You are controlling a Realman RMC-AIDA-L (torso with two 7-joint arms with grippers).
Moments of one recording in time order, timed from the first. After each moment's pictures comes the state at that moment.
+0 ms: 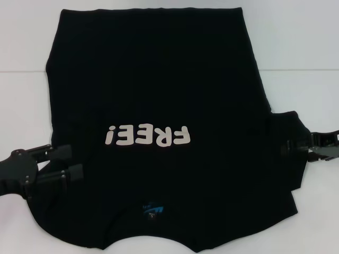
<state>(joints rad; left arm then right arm) -0.40 -1.98 0.37 0.62 2.09 1.81 -1.37 0.81 1.96 -0.53 -0.58 -2.73 -1.30 2.52</state>
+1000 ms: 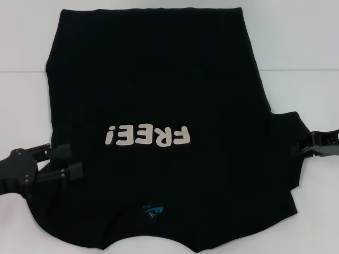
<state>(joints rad) -0.40 -1.98 0.36 0.62 2.09 1.81 -1.38 0.80 1.96 -0.55 -0.58 -2.72 -1.26 2.51</state>
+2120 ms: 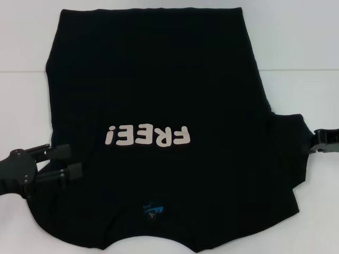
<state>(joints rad) -0.40 -1.98 0.36 0.62 2.09 1.81 -1.38 0.78 1.93 -0.60 -0.59 -2.66 -1.28 2.51</state>
